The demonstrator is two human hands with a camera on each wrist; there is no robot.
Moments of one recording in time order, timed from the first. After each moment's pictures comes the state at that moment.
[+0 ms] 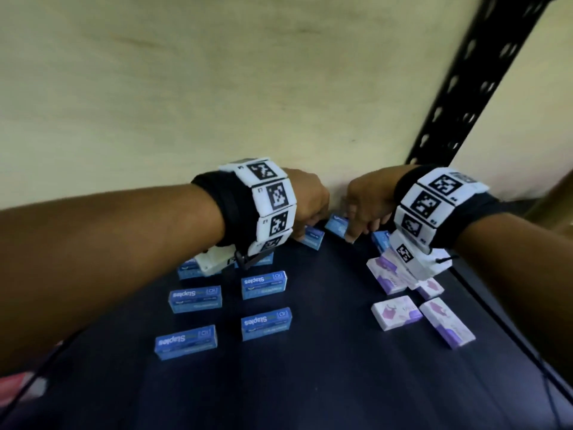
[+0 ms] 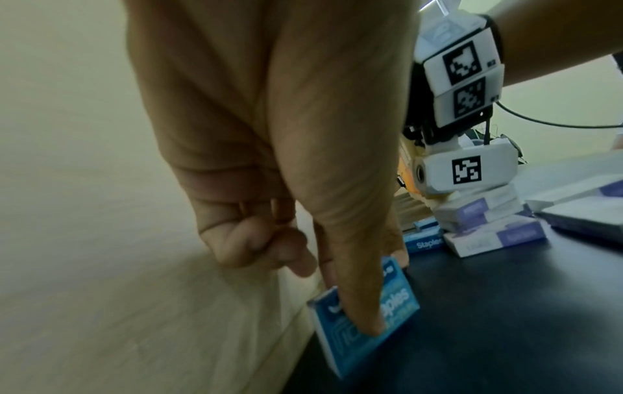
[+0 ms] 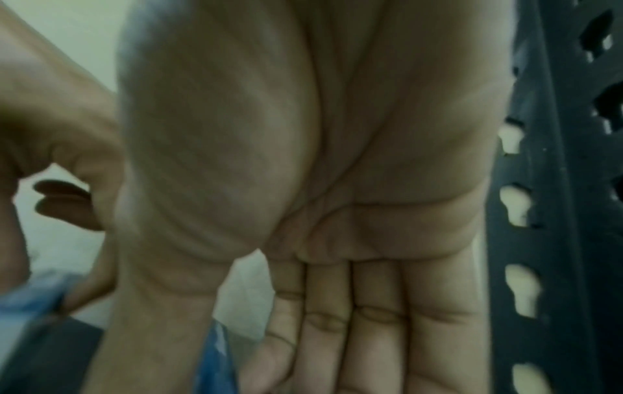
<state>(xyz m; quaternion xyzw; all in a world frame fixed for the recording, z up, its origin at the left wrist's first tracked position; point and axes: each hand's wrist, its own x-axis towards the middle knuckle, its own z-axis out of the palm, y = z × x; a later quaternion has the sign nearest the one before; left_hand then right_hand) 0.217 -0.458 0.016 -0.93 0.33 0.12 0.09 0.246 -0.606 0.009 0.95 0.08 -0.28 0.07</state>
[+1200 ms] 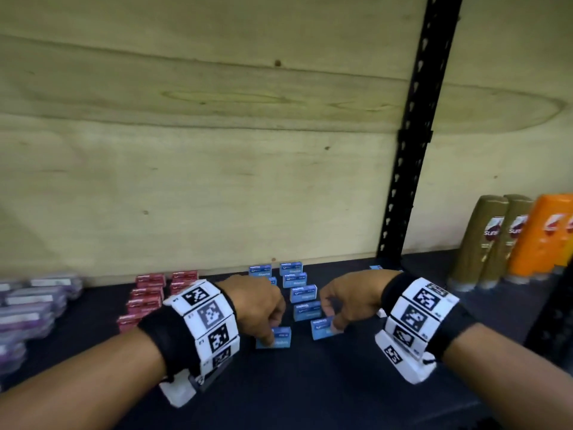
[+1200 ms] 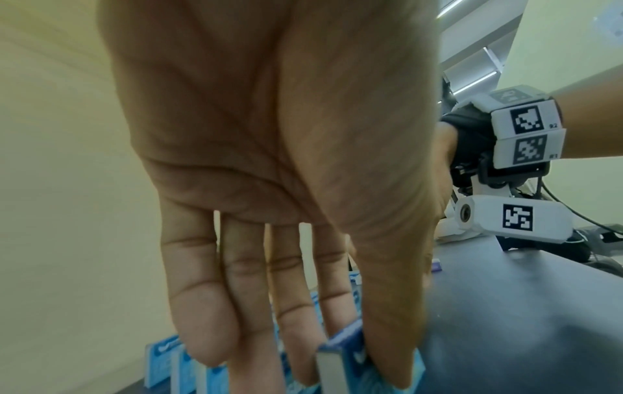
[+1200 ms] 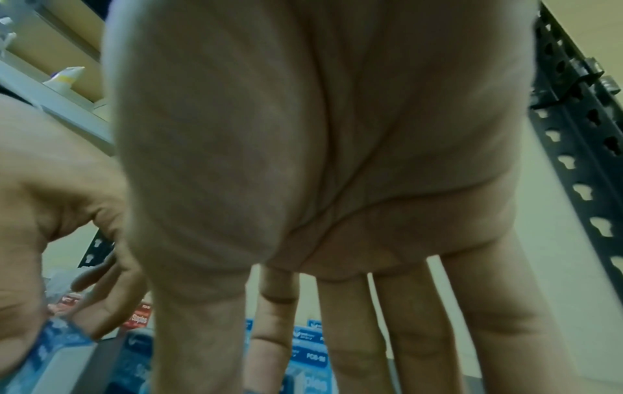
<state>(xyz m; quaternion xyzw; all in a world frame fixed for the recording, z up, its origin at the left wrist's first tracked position) 0.002 -0.346 0.023 -0.96 0.23 0.14 0.07 0.035 -0.539 0.023 0.96 0.19 -0.21 0.04</state>
